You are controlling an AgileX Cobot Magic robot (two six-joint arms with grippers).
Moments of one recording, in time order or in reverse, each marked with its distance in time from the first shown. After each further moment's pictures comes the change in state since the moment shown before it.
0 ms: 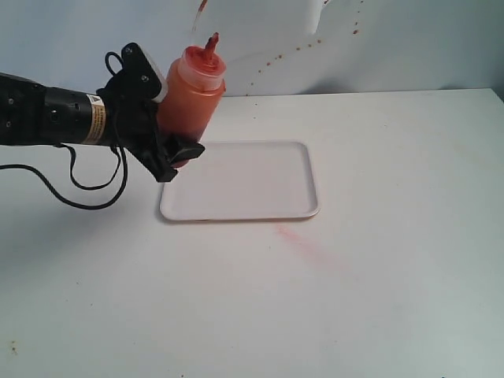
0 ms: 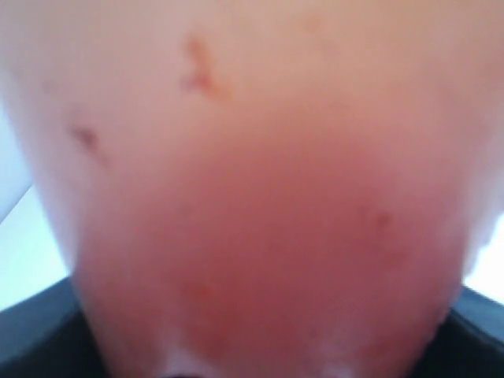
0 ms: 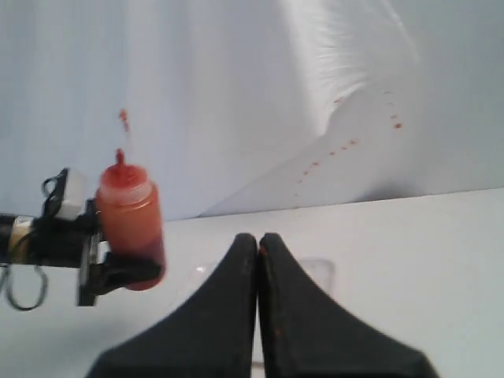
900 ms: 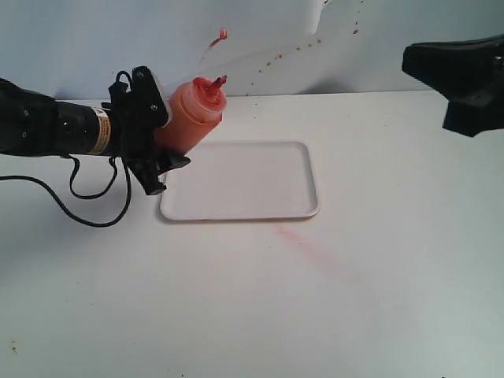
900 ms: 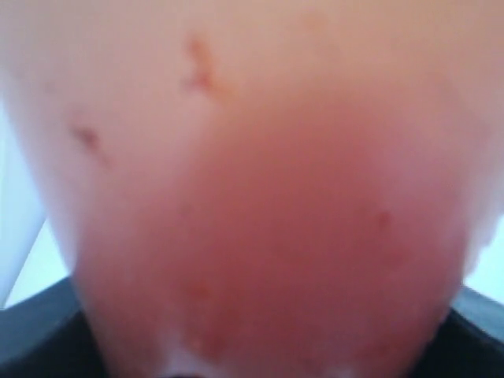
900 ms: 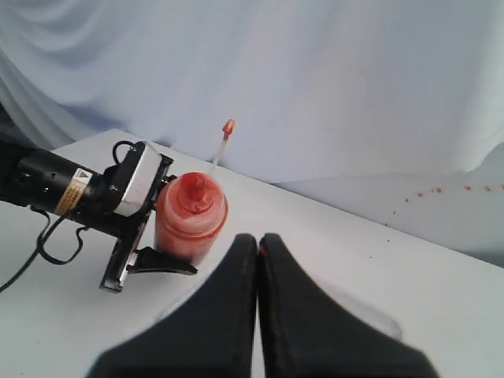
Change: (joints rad) left arm 0.000 0.062 0.000 -0.079 0.137 0.305; right arm 0.000 0.778 -0.332 0.530 0.338 -0.956
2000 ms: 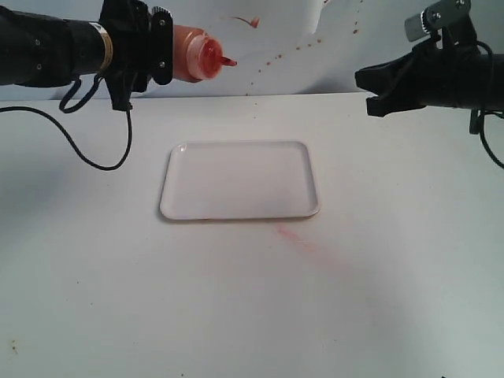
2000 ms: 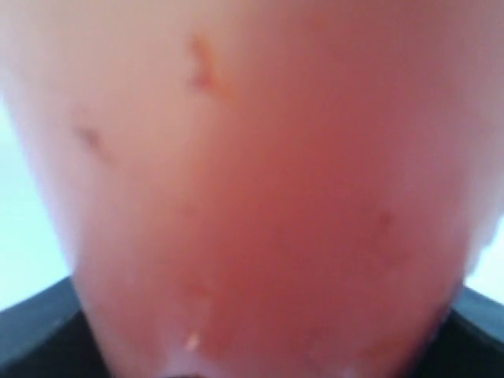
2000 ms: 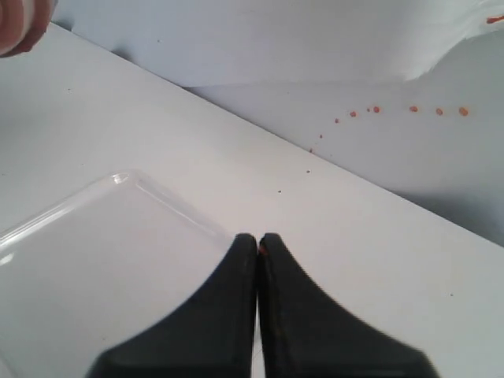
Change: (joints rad) left arm -0.055 0.001 -0.289 0.038 0.392 0.580; right arm 0.000 0.678 -0.427 0.000 -0.078 -0.248
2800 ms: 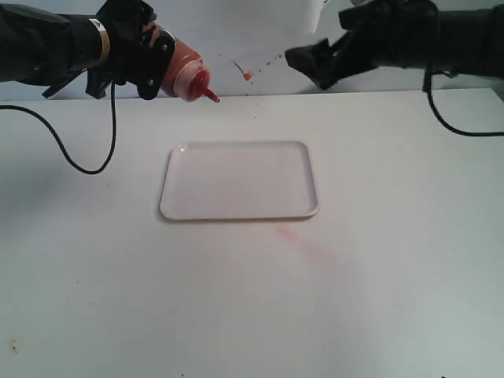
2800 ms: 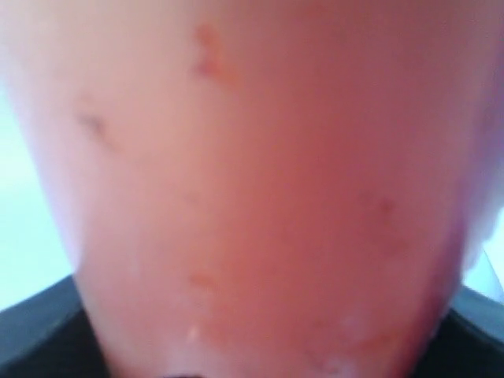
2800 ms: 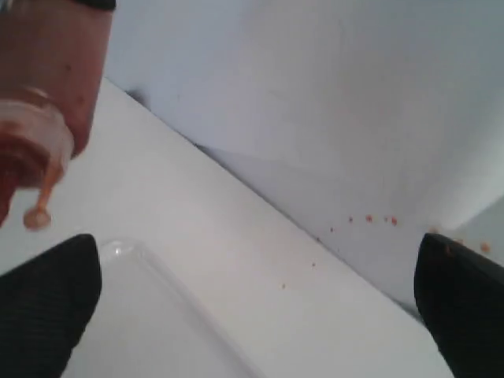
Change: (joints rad) left arm 0.000 0.000 -0.012 0.153 0.058 0.240; right arm 0.167 0.020 -0.179 0.000 -0.130 -0.021
